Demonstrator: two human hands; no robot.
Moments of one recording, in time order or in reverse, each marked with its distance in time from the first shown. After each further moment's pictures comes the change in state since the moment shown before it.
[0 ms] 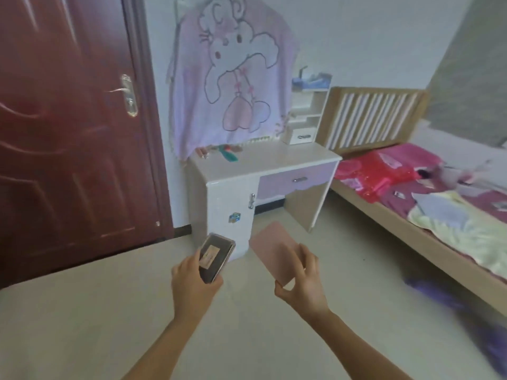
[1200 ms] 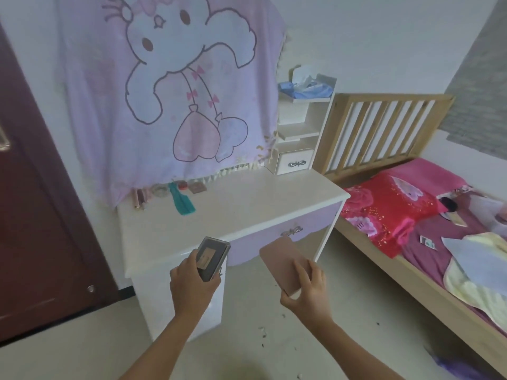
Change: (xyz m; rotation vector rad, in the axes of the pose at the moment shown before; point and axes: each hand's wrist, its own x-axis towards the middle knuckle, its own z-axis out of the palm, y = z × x) left_hand 0.411 0.103 0.280 -0.045 0.035 -0.080; right_hand 0.314 0.354 0.152 -0.123 -0.046 0.143
